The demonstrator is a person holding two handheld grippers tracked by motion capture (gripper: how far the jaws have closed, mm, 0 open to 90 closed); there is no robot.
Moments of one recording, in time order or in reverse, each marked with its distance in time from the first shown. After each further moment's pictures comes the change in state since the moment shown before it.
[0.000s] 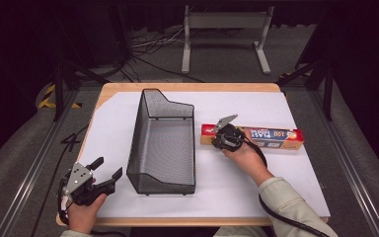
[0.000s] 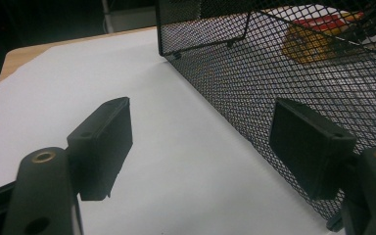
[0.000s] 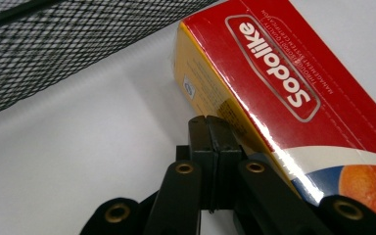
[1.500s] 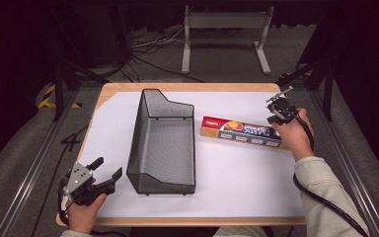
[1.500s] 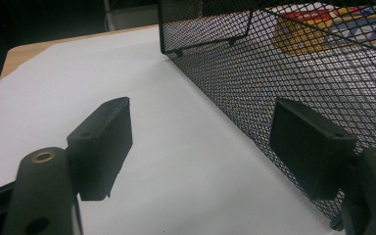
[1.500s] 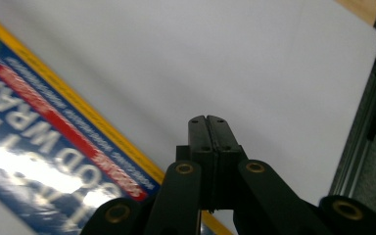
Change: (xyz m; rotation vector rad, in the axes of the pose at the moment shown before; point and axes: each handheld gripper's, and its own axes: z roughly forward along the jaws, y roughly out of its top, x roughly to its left) left arm 0.001 -0.001 0.000 0.003 0.006 -0.001; right arm -0.141 -0.064 -0.072 0.198 -0.315 0.342
